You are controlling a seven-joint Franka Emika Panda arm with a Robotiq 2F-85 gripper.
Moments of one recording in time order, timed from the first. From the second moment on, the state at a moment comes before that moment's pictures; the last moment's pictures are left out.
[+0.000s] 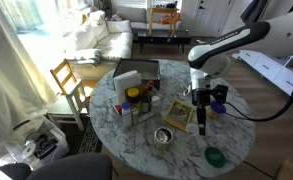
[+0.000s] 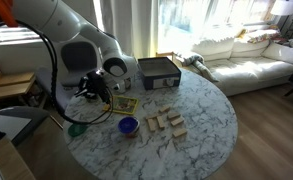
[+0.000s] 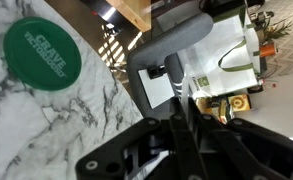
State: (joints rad) arm -0.23 0.58 0.08 -1.77 0.53 1.40 -0.70
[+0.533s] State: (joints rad) arm -0.22 0.59 0.07 -1.76 0.53 1.39 -0.71
